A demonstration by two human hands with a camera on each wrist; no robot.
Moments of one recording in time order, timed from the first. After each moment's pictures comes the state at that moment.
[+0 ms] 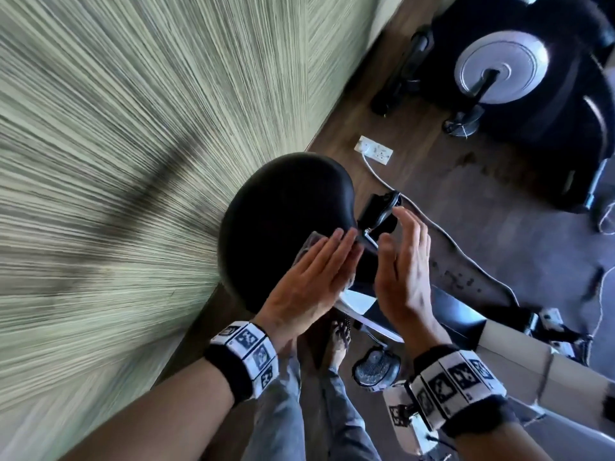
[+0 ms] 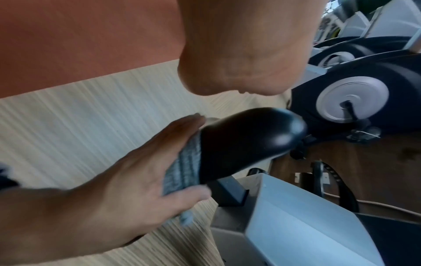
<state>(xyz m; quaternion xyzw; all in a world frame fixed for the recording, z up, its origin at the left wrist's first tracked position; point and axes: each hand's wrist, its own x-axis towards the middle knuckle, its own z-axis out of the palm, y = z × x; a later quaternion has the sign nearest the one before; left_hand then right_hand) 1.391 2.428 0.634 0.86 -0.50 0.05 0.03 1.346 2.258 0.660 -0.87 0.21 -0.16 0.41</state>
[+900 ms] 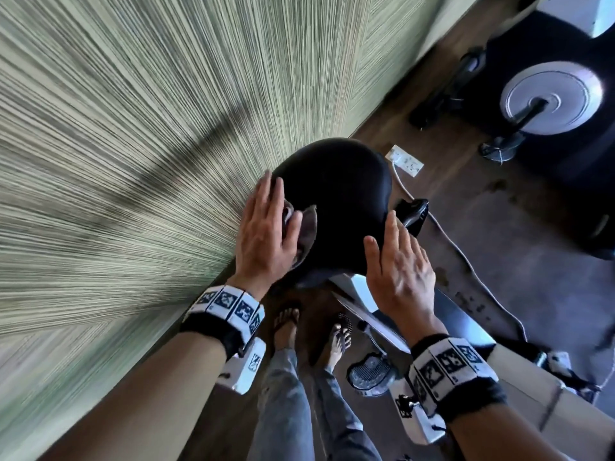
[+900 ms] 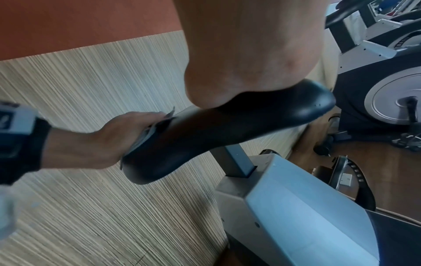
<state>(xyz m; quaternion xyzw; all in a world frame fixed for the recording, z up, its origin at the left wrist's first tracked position) 1.427 2.499 0.631 0.96 -0.12 0.04 0.25 1.343 2.287 0.649 -0.97 0.14 0.04 0.19</state>
